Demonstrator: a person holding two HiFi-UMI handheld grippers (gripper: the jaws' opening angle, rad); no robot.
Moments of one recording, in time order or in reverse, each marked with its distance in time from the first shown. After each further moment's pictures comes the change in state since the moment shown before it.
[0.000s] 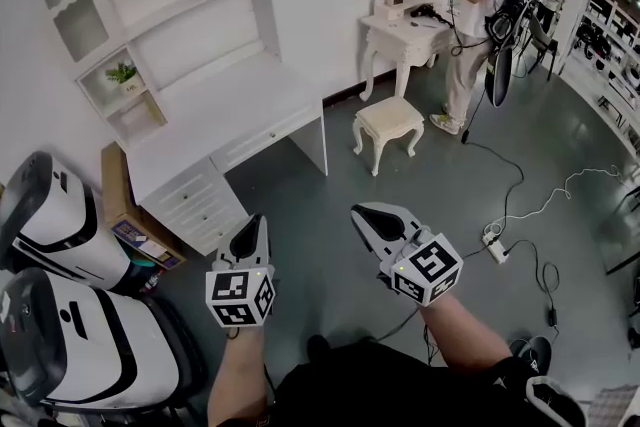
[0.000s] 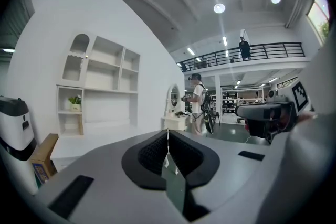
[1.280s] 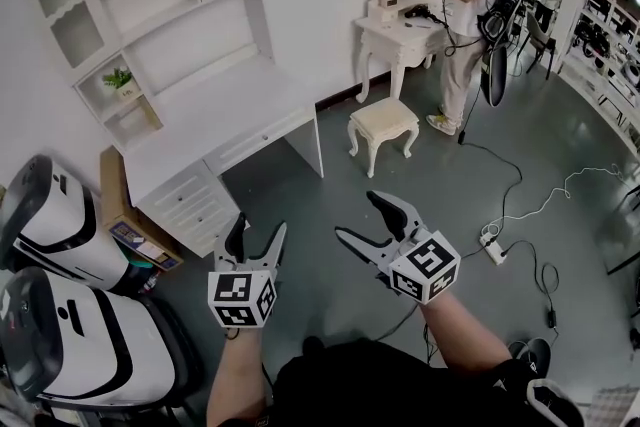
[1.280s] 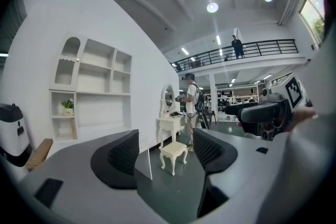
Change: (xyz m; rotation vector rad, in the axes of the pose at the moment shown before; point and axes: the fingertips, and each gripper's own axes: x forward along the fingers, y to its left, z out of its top) left arm 0.005 -0.058 0.001 0.051 -0.010 -0.038; right arm -0.039 -0.023 -0.011 0.021 0.031 0.018
